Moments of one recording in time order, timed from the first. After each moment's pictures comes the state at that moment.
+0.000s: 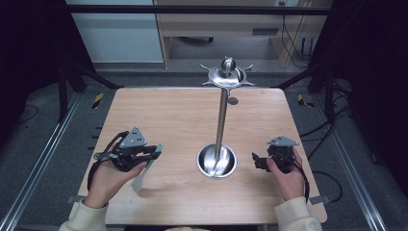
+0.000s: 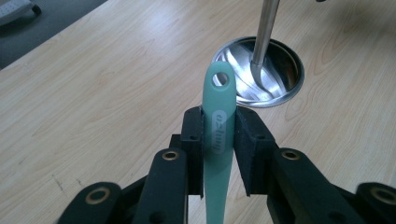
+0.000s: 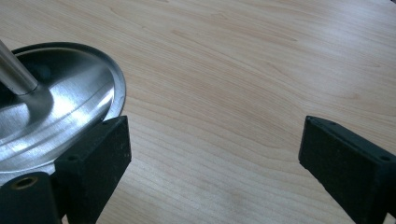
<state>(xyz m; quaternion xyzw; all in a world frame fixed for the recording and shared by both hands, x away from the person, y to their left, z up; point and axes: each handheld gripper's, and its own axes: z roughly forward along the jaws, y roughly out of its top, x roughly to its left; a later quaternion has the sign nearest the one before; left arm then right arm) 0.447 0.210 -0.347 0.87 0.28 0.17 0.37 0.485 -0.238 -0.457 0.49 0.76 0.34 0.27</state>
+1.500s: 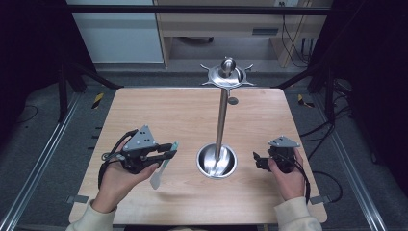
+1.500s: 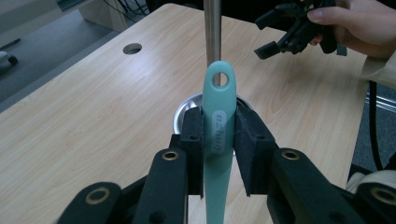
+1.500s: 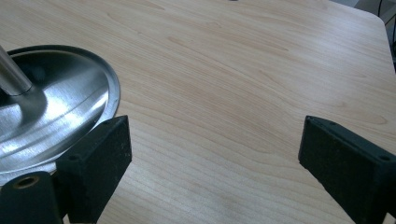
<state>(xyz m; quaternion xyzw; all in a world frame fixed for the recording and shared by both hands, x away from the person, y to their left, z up) 0.430 0.175 -0.318 0.85 0.22 0.17 0.44 0.483 -0.241 -0.457 0.48 0.75 0.35 0.29</state>
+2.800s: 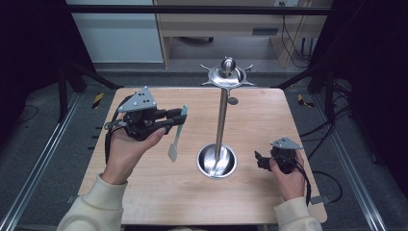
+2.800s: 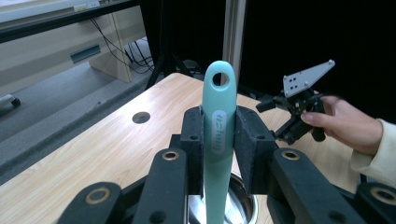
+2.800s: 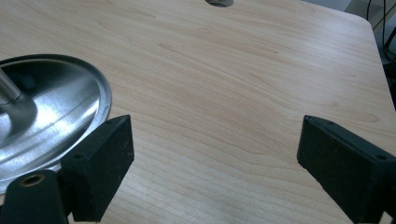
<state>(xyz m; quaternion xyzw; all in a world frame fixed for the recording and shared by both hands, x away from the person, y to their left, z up) 0.464 0.157 -0.249 0.80 0.23 0.17 0.53 0.482 -0.246 -0.462 0.48 0.74 0.36 0.30</state>
